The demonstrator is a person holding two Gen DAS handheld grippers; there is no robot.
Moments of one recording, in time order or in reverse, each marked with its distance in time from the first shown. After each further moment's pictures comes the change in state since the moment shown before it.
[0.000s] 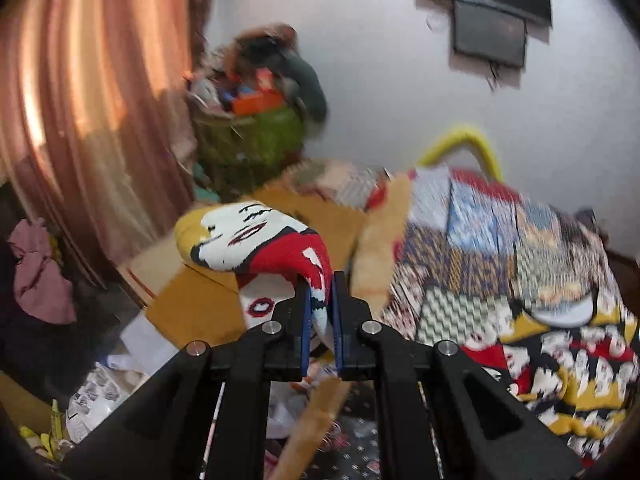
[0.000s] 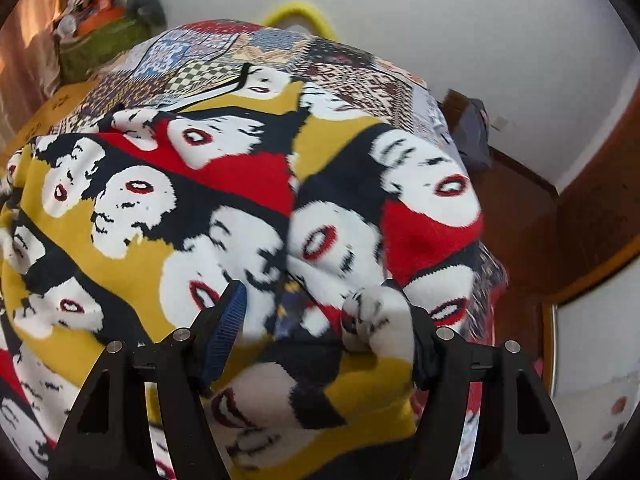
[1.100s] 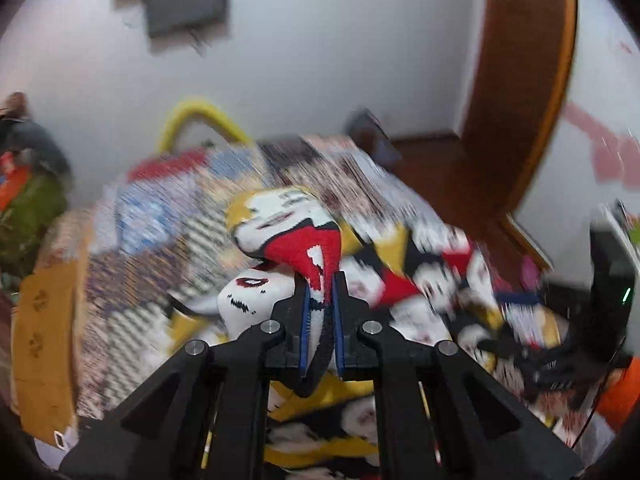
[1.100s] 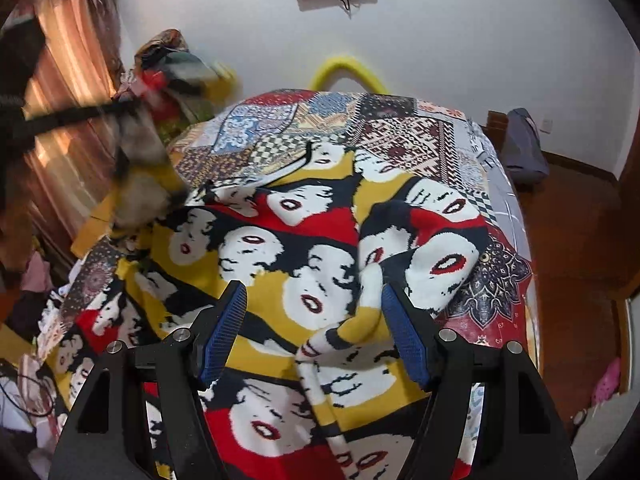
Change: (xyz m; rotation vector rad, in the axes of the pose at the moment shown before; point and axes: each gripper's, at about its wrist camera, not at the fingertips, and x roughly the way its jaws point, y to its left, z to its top) left arm -0.071 -0.392 -0.083 0.563 0.156 -0.702; right arm -0.071 -0.008 -0.015 0.111 -0.199 0.336
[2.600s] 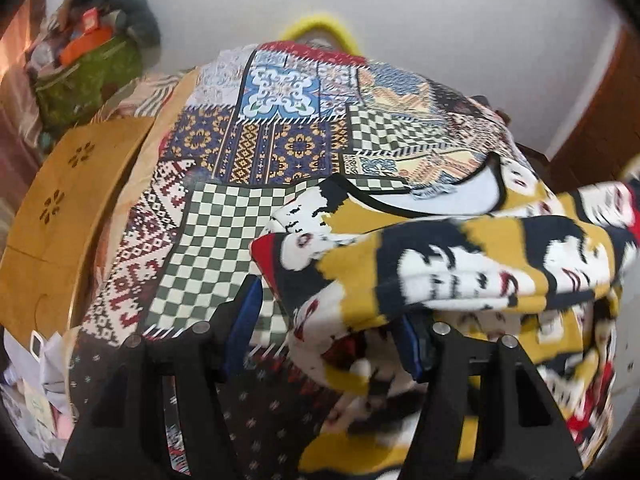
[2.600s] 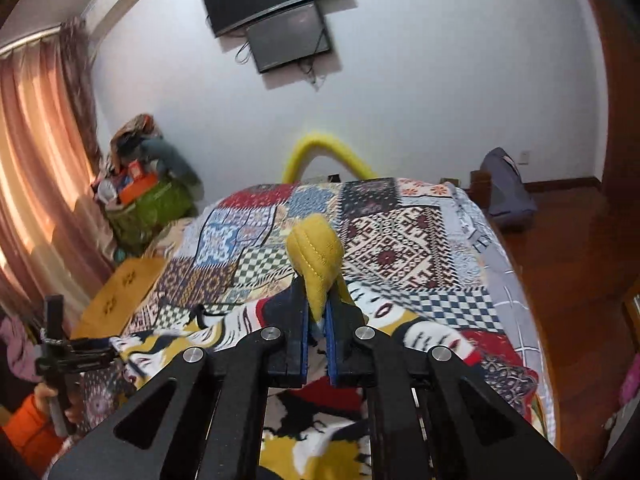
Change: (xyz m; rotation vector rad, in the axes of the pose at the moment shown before) left arm 0.056 0.200 -0.103 -0.423 0.148 0.187; right arm -0.001 -0.013 0.091 0.153 -0.274 -0.055
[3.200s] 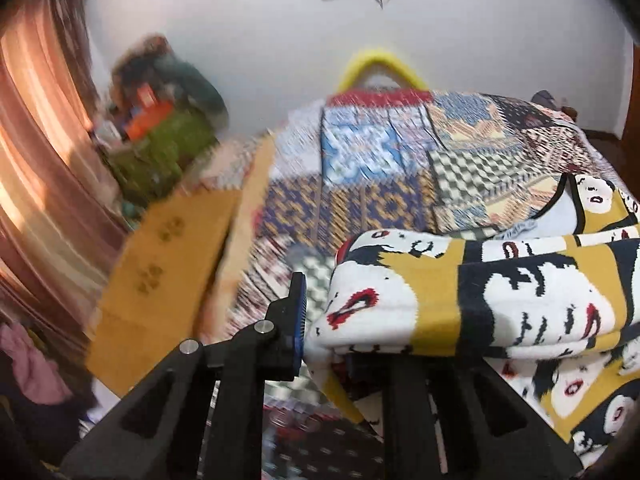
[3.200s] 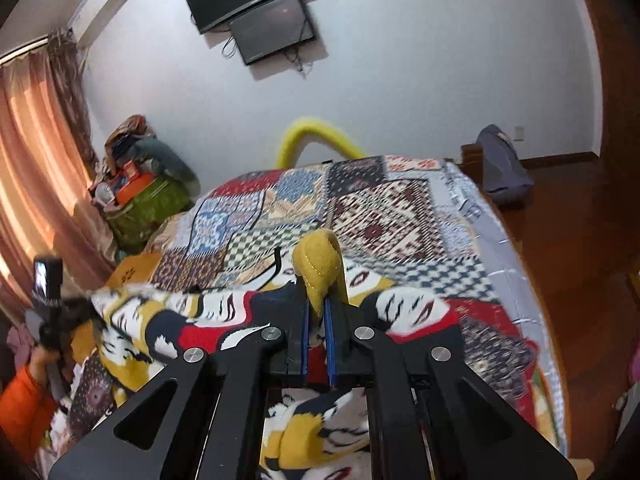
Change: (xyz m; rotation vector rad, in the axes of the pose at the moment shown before) left arm -0.023 -0.003 0.031 0.166 -0.181 0.396; right arm 0.010 -0.018 -0.026 0.043 0.048 0.026
